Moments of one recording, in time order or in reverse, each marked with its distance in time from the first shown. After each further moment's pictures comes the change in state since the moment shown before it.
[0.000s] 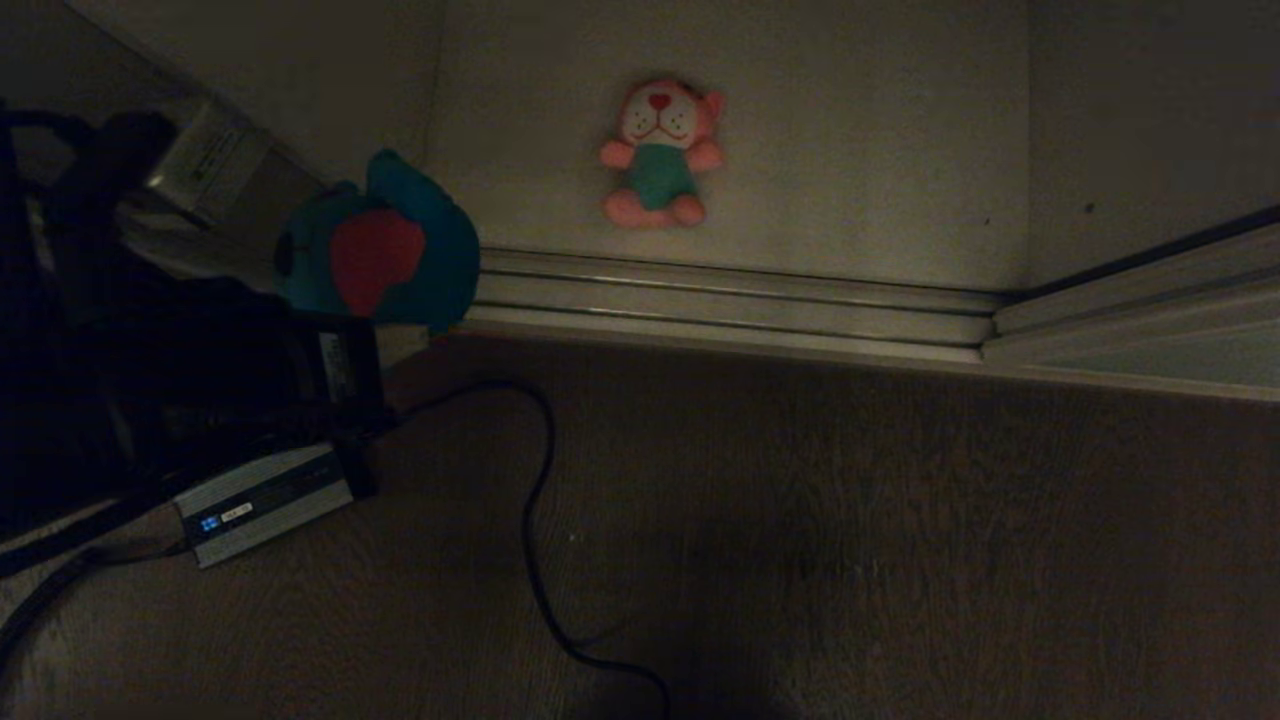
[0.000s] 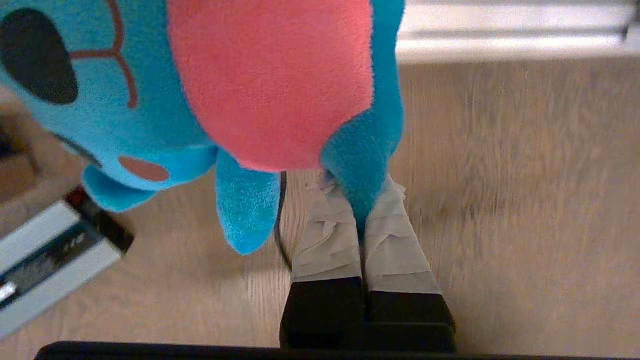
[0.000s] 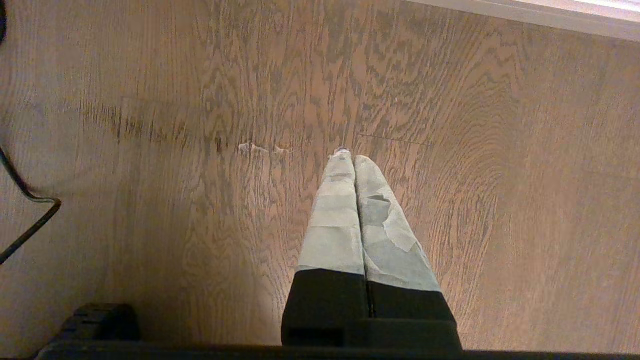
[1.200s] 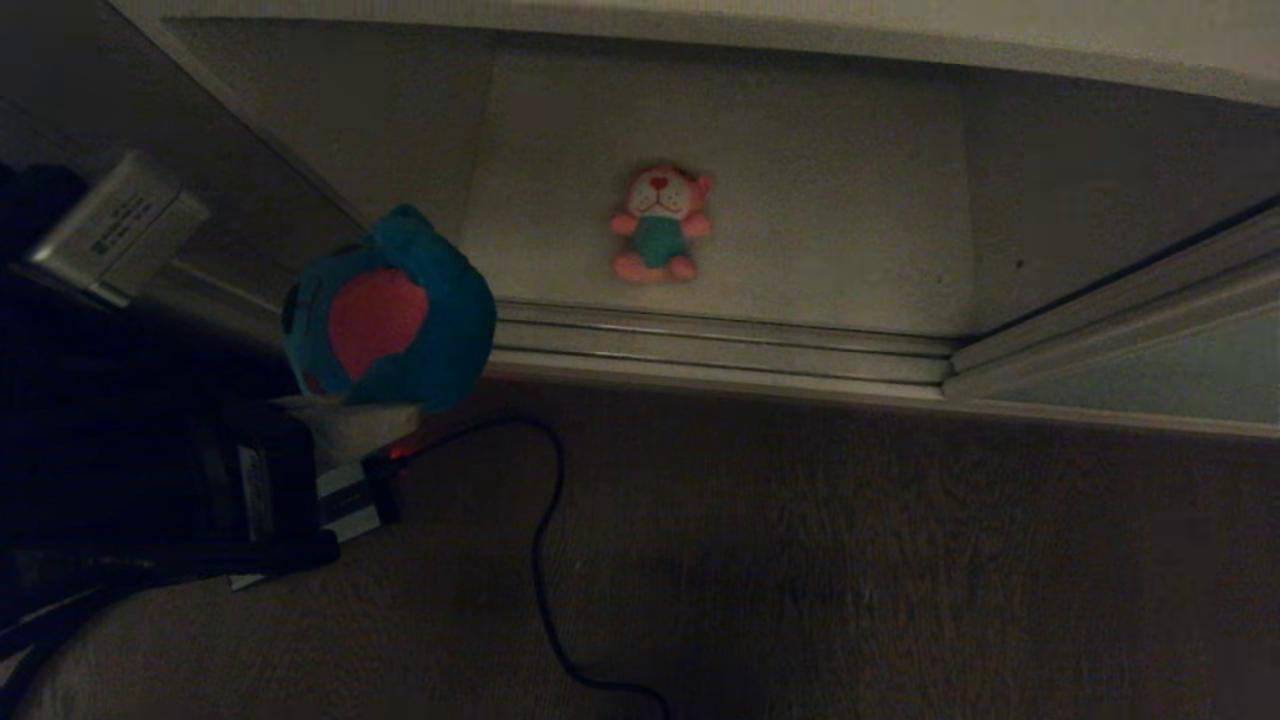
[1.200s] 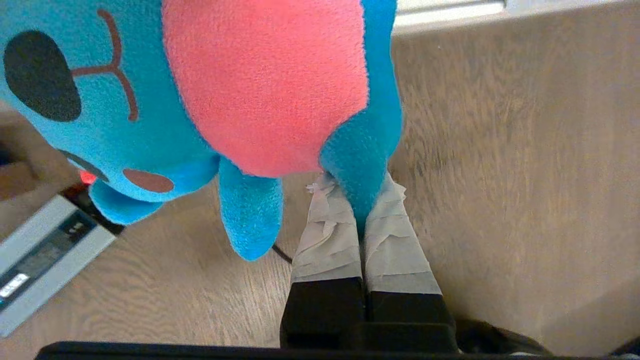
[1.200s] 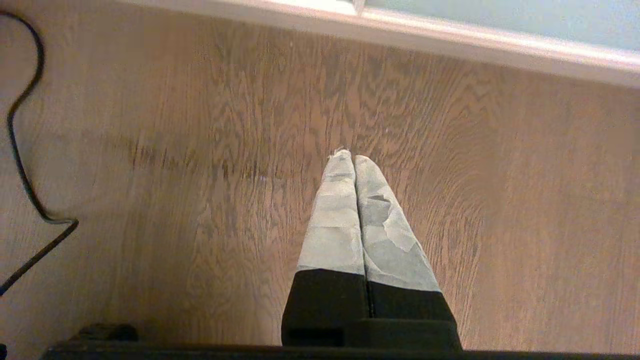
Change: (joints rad) left arm -0.147 -0.121 0.035 0.155 0.002 0.001; right arm 0.000 0.000 0.000 0.000 0.000 0.000
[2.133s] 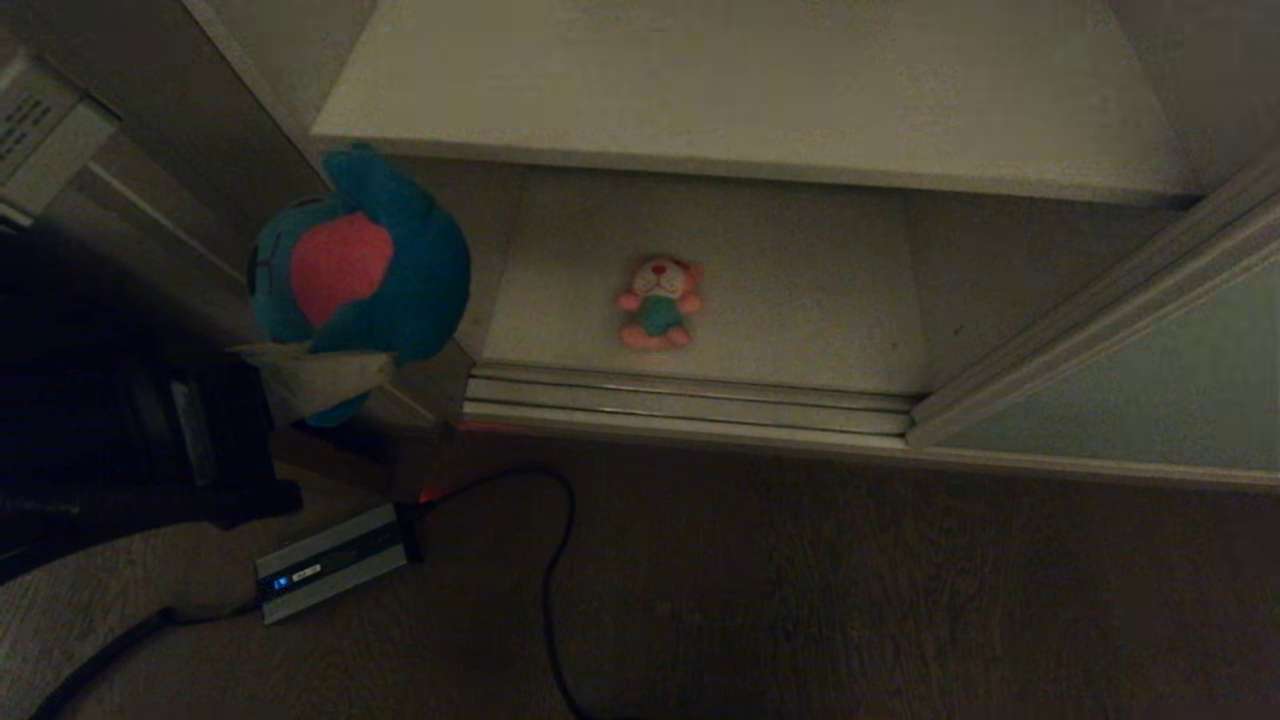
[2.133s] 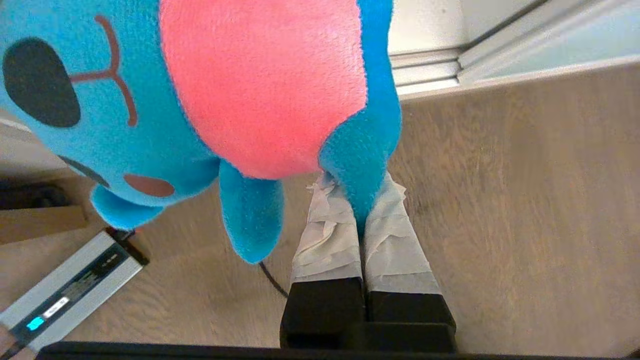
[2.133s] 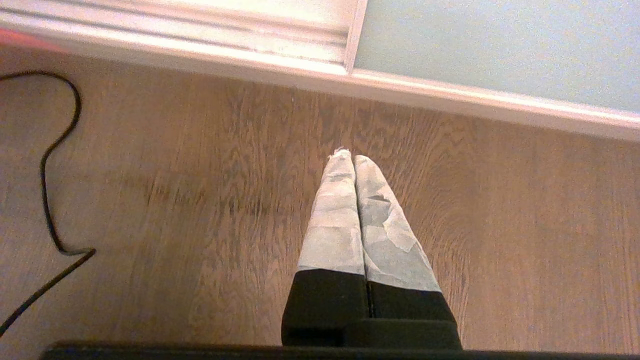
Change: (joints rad) left arm 0.003 -0.014 -0.069 0.020 0.007 -0.013; right arm 0.000 0.000 0.000 0.000 0.000 0.000
